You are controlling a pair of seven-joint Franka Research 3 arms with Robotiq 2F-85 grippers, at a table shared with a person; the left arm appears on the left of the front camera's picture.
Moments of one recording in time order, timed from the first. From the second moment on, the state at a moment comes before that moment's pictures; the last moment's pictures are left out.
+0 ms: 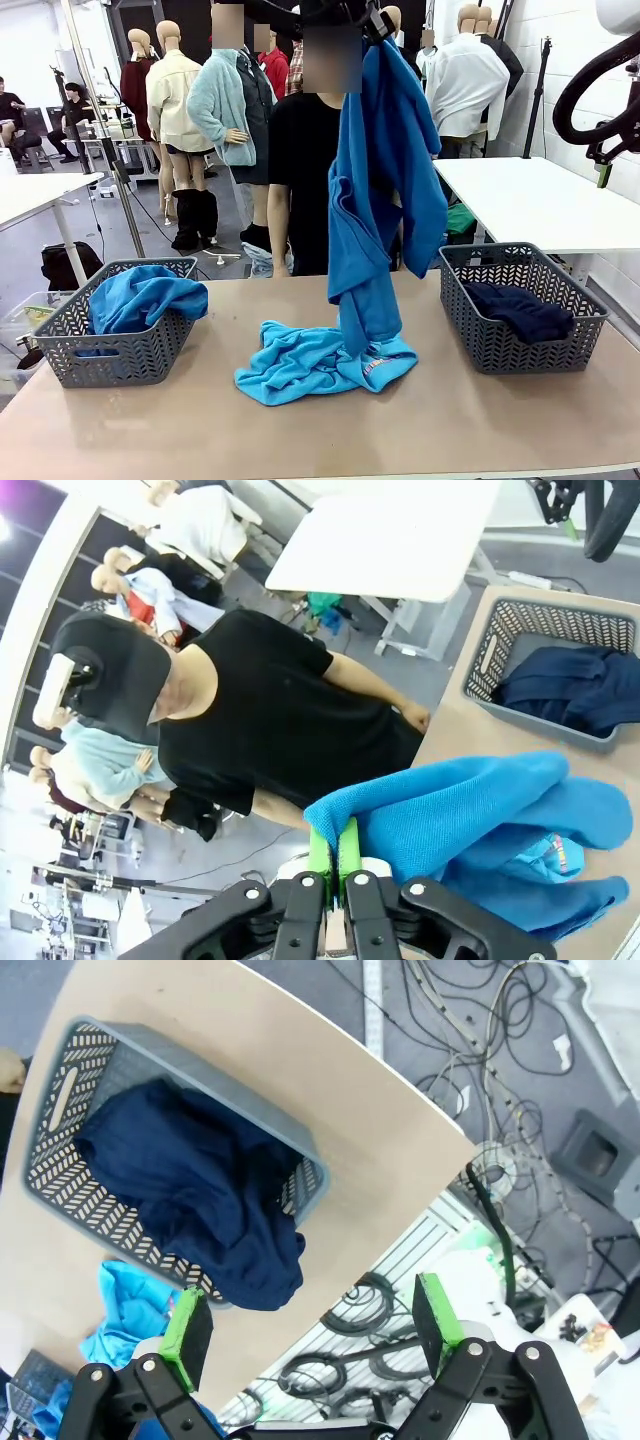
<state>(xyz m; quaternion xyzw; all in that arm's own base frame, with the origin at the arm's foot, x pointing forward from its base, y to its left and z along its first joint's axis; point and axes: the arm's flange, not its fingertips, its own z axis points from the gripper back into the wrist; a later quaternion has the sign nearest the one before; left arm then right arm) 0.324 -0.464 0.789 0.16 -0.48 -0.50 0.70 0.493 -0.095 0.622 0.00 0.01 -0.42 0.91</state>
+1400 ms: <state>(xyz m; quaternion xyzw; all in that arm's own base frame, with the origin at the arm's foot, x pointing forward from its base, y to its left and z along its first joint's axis) 0.328 -0.464 0.790 0.15 -0.48 -0.50 0.70 0.493 -0.095 0.622 0.00 0.01 -0.42 0.91</state>
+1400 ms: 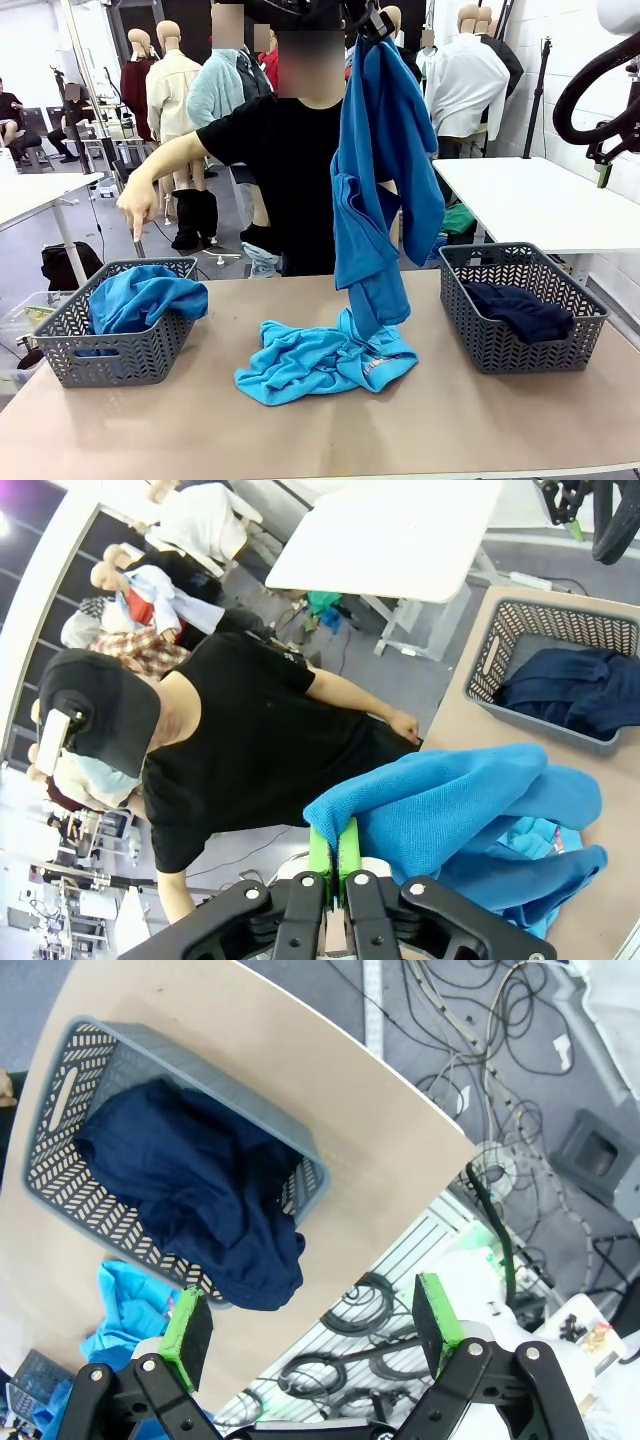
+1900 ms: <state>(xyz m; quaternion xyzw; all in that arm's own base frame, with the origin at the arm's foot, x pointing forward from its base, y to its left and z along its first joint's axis) 0.328 -0.464 0.790 0.15 -0.48 -0.50 0.70 0.493 -0.095 0.622 0.00 0.01 -0.42 0.91</state>
